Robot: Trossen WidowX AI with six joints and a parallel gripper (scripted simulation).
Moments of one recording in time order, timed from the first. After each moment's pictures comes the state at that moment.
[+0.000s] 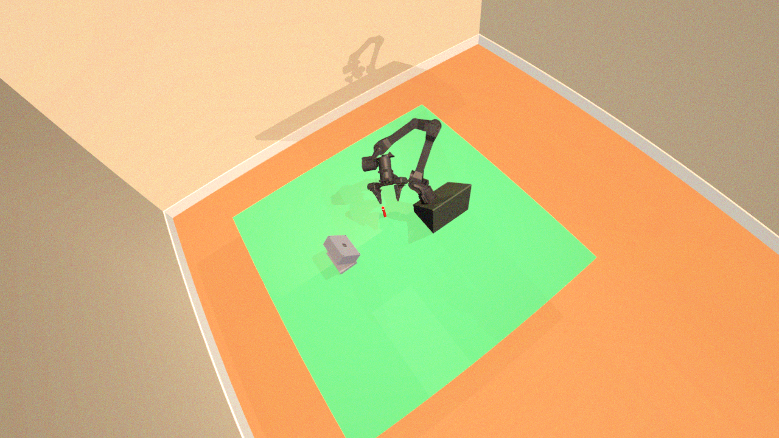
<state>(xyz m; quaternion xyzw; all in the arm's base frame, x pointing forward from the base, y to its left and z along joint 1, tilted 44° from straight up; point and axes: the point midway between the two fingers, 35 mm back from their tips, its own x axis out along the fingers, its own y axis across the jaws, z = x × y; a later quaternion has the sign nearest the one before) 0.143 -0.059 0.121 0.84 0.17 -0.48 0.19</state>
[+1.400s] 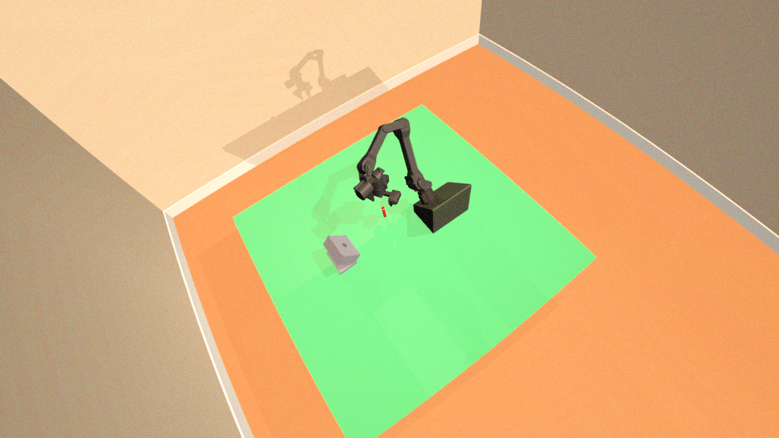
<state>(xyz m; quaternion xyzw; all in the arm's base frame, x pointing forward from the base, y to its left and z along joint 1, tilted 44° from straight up) 0.164 -0.102 0.112 0.55 -0.12 -0.74 0.36</state>
